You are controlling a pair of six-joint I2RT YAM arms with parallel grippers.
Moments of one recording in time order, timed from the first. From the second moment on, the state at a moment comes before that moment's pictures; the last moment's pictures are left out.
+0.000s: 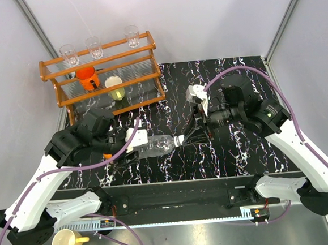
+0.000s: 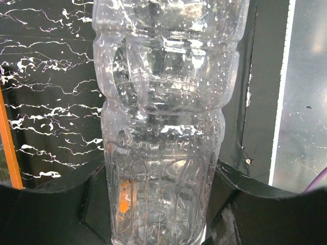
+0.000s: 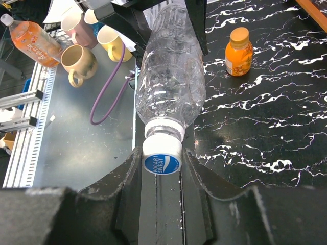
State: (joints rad) left arm -0.73 0.97 1.36 -1.25 0.48 0.62; right arm 0.71 1.14 1.45 -0.81 -0.87 -0.11
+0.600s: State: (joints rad) left arm -0.72 0.99 1.37 -1.24 0.50 0.57; right arm 0.71 1.07 1.37 -0.66 -0.86 -0.03
